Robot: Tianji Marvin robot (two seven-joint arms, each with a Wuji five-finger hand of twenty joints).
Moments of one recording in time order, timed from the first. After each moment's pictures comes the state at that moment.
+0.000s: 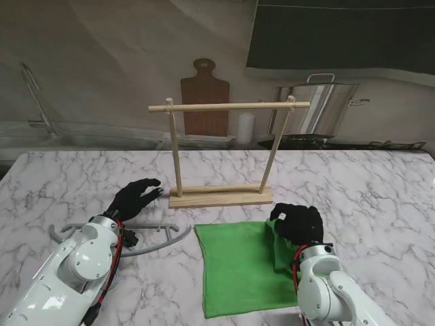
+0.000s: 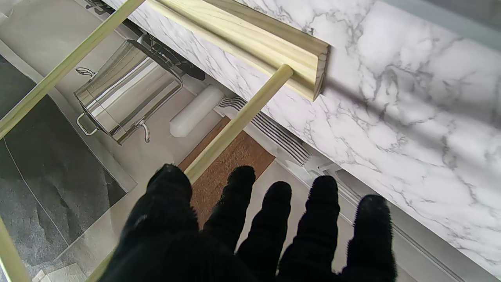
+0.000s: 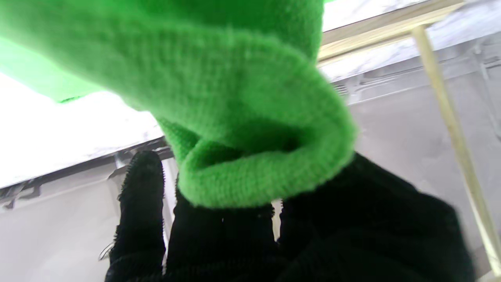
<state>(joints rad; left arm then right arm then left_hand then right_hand) 1.56 -1.13 -1.31 -1.53 0.47 -0.06 0.06 -1.74 -1.12 1.19 -1.72 -0.82 0.28 -0.29 0.97 0.02 -0.02 0.01 0.54 0.26 0.18 0.52 0.52 0.27 0.08 0.32 0.42 0.32 0.22 0.46 0.08 0.35 0.55 0.51 0.75 -0.57 0.94 -0.23 0.80 -0.19 0.91 0.34 1.27 0.04 0.81 0.67 1.05 0.07 0.77 0.58 0.34 0.28 1.09 0.39</state>
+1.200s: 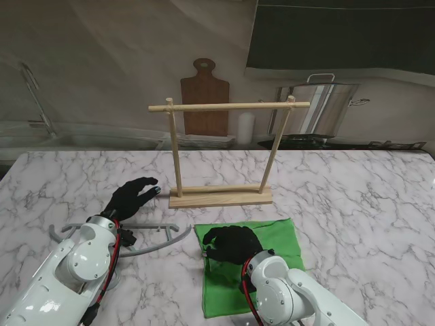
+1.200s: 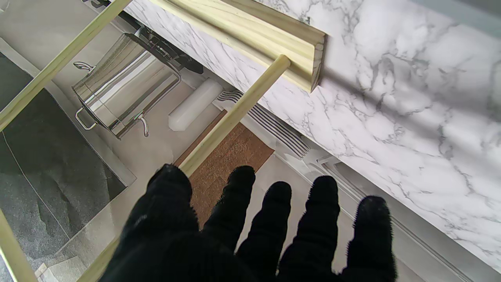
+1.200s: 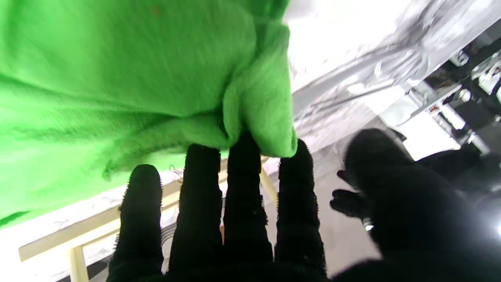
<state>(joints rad) 1.57 -1.13 -1.32 -1.53 0.48 -0.07 0.08 -1.58 -1.12 0.88 -1.71 -0.66 0.25 0.01 0.97 0.02 -0.02 0.01 0.54 0.26 0.18 0.52 0.52 0.27 0.08 0.32 0.42 0.32 0.22 0.46 0.07 0.35 0.55 0.51 0.40 -0.48 0.83 -0.12 0.62 -0.12 0.55 0.36 0.84 0.05 0.47 0.35 0.77 0.07 0.42 0.43 0.19 0.28 0.99 0.39</state>
